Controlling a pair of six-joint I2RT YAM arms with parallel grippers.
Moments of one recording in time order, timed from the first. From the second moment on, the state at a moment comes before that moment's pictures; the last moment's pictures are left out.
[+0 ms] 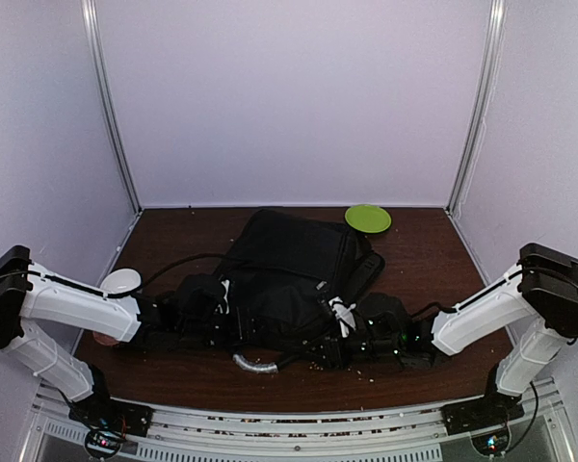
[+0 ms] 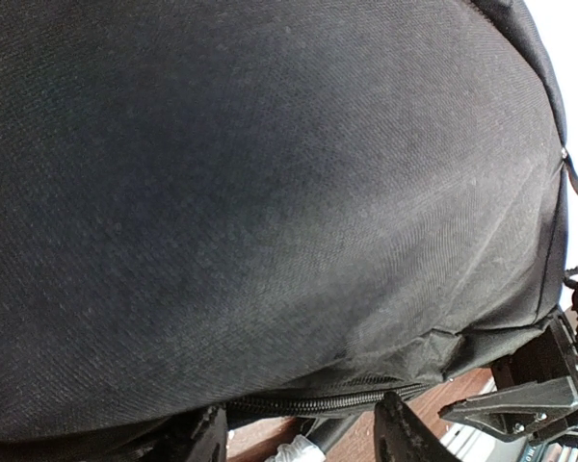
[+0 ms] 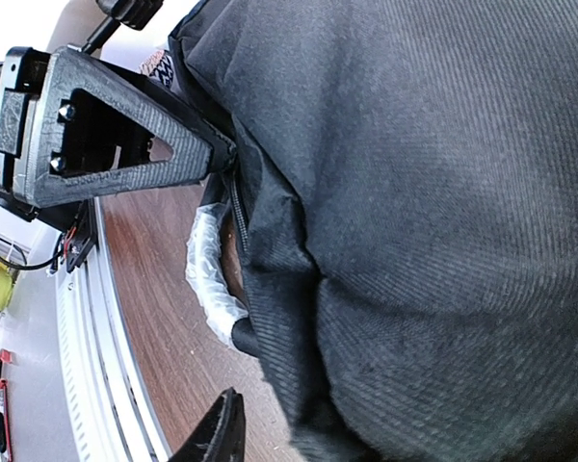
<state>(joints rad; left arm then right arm) -1.00 1.43 0.60 0.15 -0.03 -0.99 1.07 1.62 0.53 0.58 -0.18 0.55</state>
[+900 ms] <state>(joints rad) -1.00 1.44 0.61 0.15 -0.03 -0.99 1.07 1.62 0.53 0.55 -0.18 0.55</state>
